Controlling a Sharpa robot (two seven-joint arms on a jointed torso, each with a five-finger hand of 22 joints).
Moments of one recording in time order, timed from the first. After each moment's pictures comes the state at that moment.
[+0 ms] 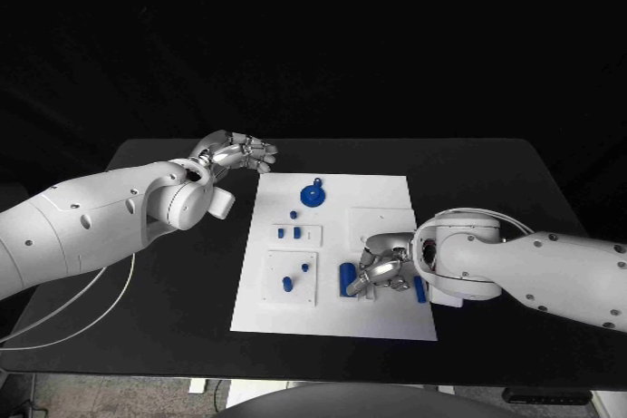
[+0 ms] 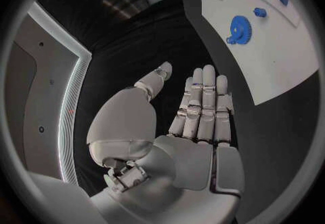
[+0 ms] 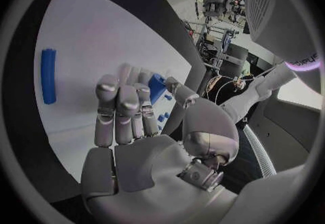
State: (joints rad) left arm 1.24 -0.76 -0.08 1.25 -0.27 -0.24 0.22; left_hand 1.04 -0.11 0.50 -0.20 0.06 0.84 0.17 0.32 0.51 1.20 0.12 0.08 0.24 0.97 0.07 0.69 0.36 0.03 0.70 -0.04 0.56 1.28; right arm 1.22 -0.80 -0.18 1.70 -1.11 0.15 -0.45; right_hand 0.70 -0.05 0.67 -0.12 0.05 1.04 0.09 0.23 0.64 1.15 -0.02 1.03 1.18 1.31 -0.12 1.19 1.11 0.21 1.26 -0.06 0.95 1.31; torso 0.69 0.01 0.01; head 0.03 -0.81
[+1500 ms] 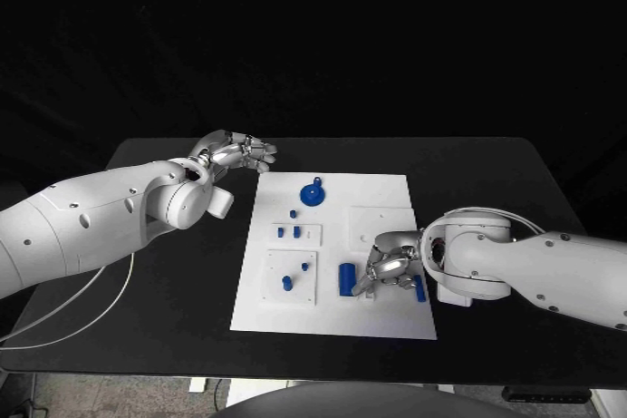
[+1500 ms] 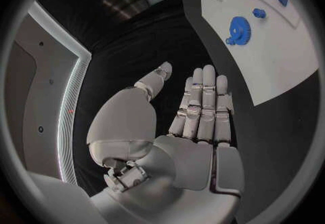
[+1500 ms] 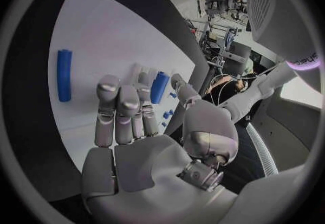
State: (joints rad) left arm 1.24 -0.76 -0.08 1.24 -0.27 -0.23 0.22; left_hand 1.04 -0.11 0.49 -0.20 0.06 0.84 0.17 0.32 0.51 1.20 0.12 0.08 0.24 0.97 0.07 0.68 0.36 0.03 0.70 -0.04 0.56 1.28; right arm 1.22 -0.84 -0.18 1.71 -1.11 0.14 -0.46; right_hand 0.66 -0.10 0.51 -0.27 0.05 1.03 0.09 0.22 0.65 1.15 -0.02 1.02 1.19 1.31 -0.12 1.18 1.11 0.22 1.26 -0.06 0.95 1.31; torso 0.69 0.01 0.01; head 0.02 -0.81
